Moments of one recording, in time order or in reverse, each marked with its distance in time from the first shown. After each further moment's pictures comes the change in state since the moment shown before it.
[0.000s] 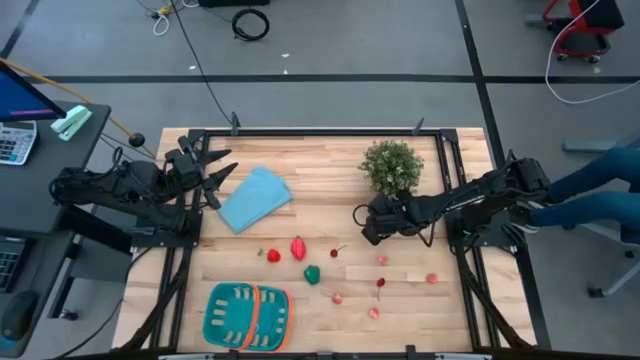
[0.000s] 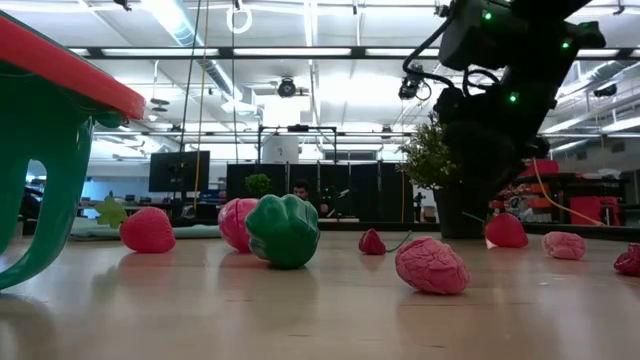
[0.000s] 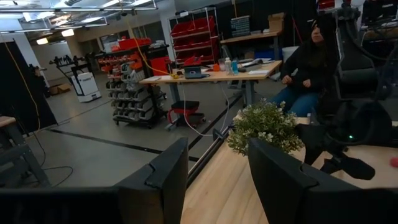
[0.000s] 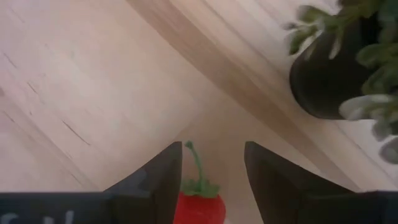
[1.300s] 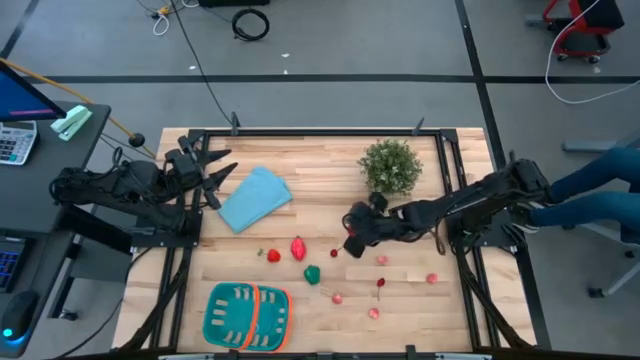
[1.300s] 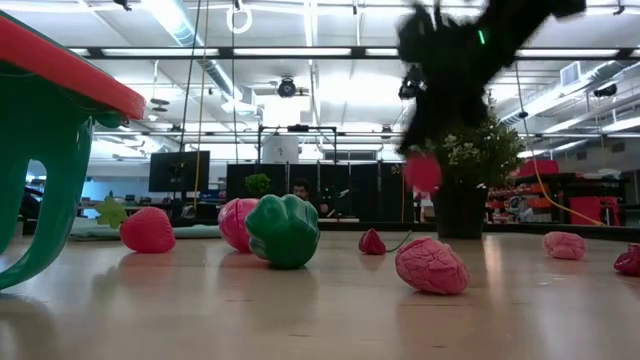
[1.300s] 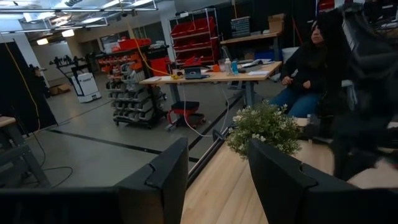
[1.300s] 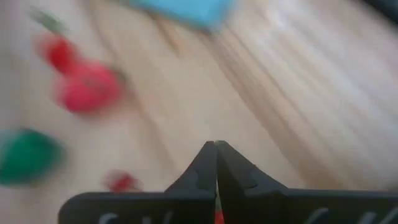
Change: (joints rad) left arm 0.000 0.000 0.000 0.006 0.000 0.001; right arm 0.098 0.015 0.174 0.322 0.014 -0.301
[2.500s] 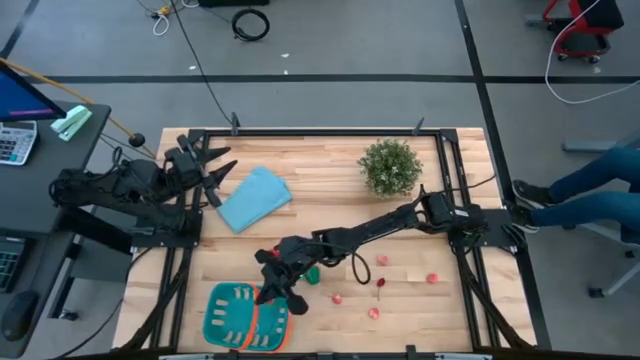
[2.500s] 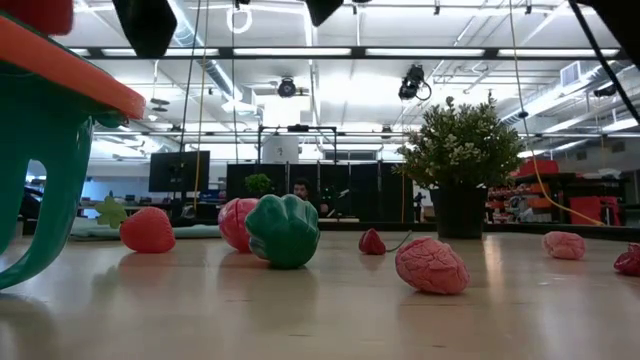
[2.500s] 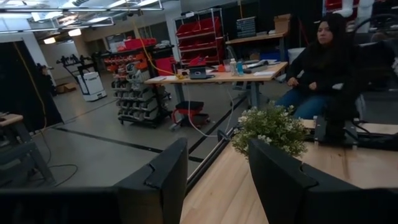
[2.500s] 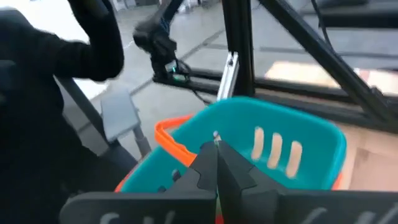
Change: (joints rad) left arm 0.027 0.000 0.000 0.004 0.000 -0.001; right arm 0.008 0.781 0.905 0.445 -0.952 -0.475
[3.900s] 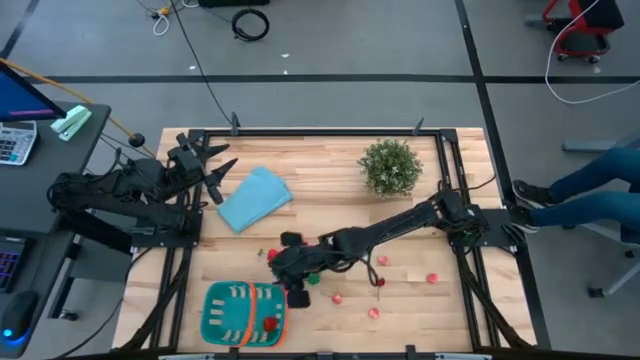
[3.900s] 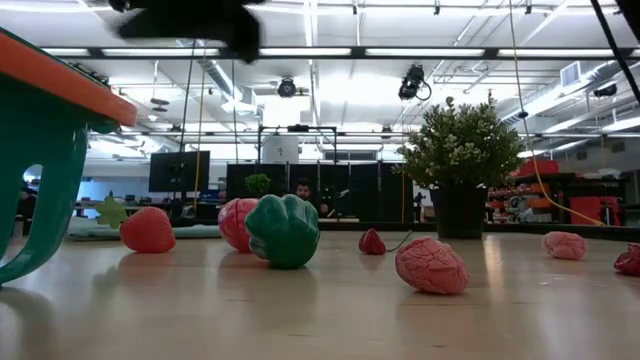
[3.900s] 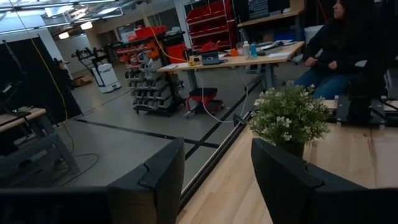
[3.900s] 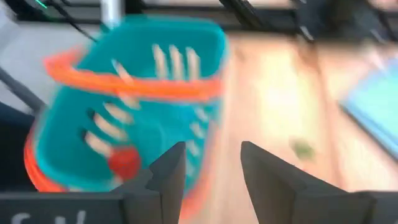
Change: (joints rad) left arm 0.057 0.000 0.000 -0.072 0.000 0.020; right arm 0.053 -0.136 0.011 -0.526 0.511 0.079
